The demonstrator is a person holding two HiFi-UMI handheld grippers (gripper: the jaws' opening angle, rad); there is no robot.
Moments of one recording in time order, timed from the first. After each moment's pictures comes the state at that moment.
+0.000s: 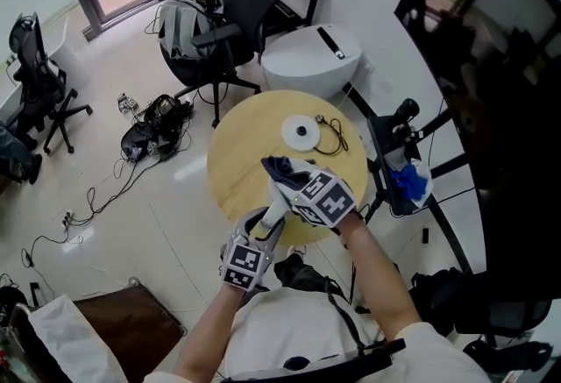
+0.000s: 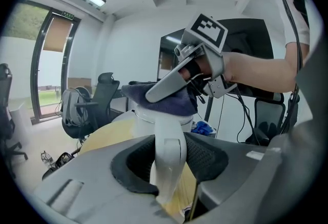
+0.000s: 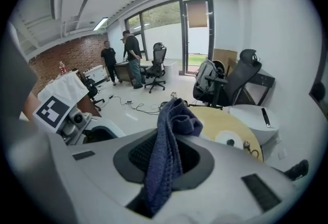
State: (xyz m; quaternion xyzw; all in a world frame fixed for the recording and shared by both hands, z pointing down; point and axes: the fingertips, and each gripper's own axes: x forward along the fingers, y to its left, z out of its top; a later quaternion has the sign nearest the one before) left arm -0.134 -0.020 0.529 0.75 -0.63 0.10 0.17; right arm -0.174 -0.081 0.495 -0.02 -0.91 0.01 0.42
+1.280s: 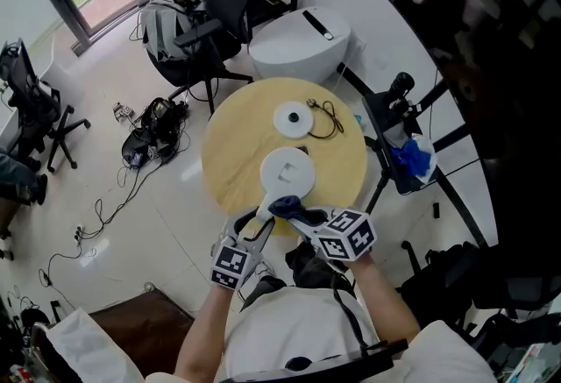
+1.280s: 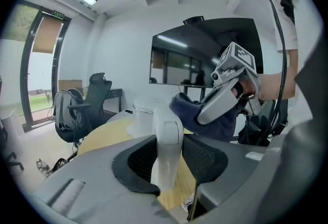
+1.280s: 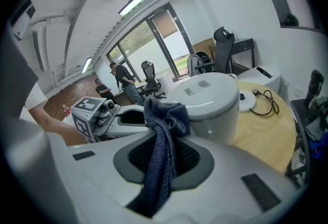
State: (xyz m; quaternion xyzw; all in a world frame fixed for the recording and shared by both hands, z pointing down) left arm -0.137 0.000 0.538 0.78 -0.60 0.12 0.15; right arm -0.088 -0.015 0.530 0.02 -0.92 0.23 0.33
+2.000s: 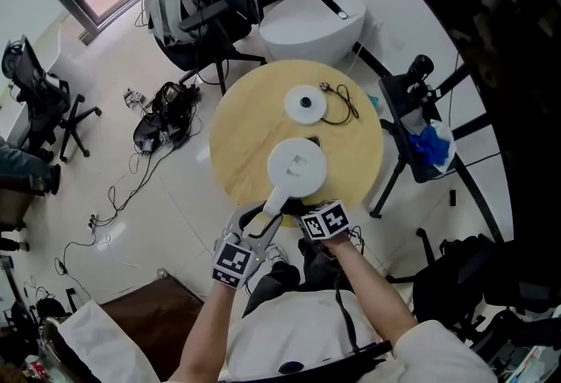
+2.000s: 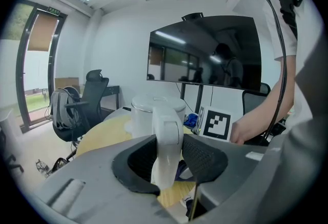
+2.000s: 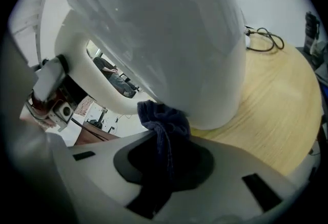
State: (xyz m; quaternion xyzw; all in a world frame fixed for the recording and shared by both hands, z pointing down) left arm -0.134 0.000 0.533 0.78 -0.58 0.13 0.17; right arm -0.084 -0.008 0.703 0.05 -0.83 0.33 0.44
